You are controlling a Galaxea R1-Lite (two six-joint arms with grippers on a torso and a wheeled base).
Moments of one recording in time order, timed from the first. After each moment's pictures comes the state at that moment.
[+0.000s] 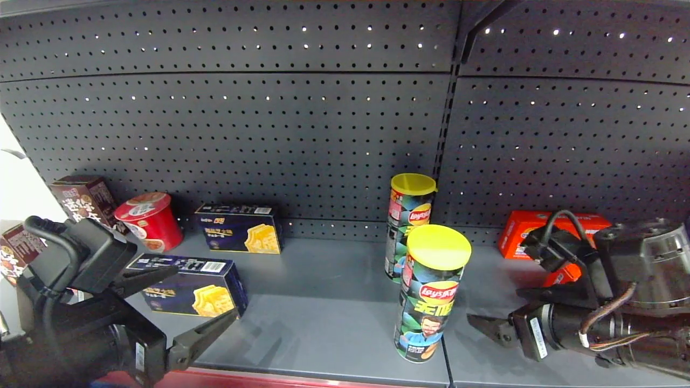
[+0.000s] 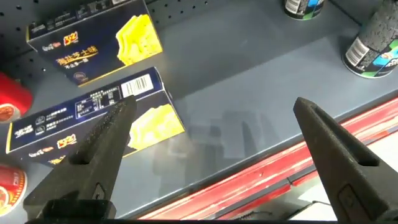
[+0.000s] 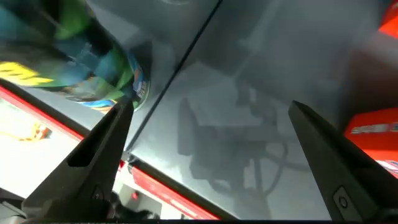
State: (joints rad) left arm -0.43 1.14 -0.44 -0.34 0.01 0.10; right arm 0.62 1.43 -0.63 -0.18 -0.16 0.09
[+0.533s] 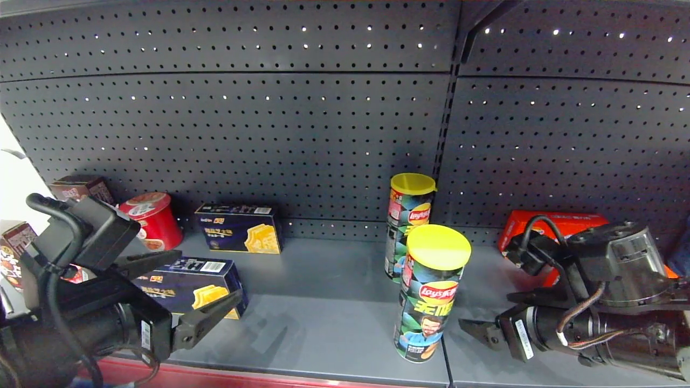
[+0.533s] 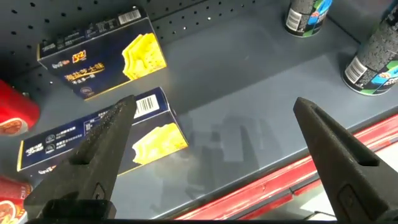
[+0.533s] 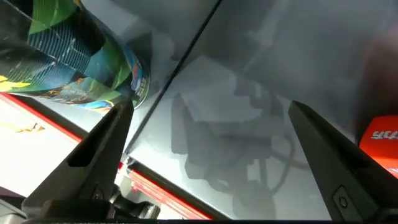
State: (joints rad) left arm -0.43 1.17 -0.50 -0.34 0.01 0.10; right arm 0.62 1.49 -0.65 -0.19 -0.14 0.09
